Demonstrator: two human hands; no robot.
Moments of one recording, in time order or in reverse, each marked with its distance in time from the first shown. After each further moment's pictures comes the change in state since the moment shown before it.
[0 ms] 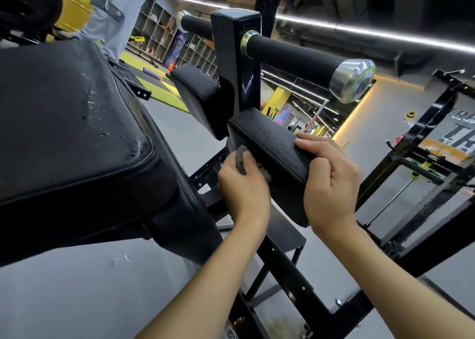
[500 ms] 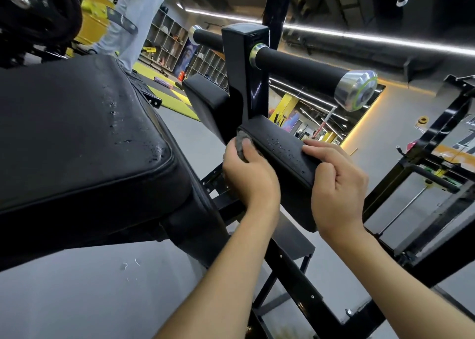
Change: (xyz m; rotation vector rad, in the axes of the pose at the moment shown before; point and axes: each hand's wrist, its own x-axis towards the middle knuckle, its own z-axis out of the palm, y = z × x) left_hand 0.014 0.017 0.014 -0.082 0.154 0.033; right_hand -0.002 -0.004 0.001 -0.015 0.006 0.047
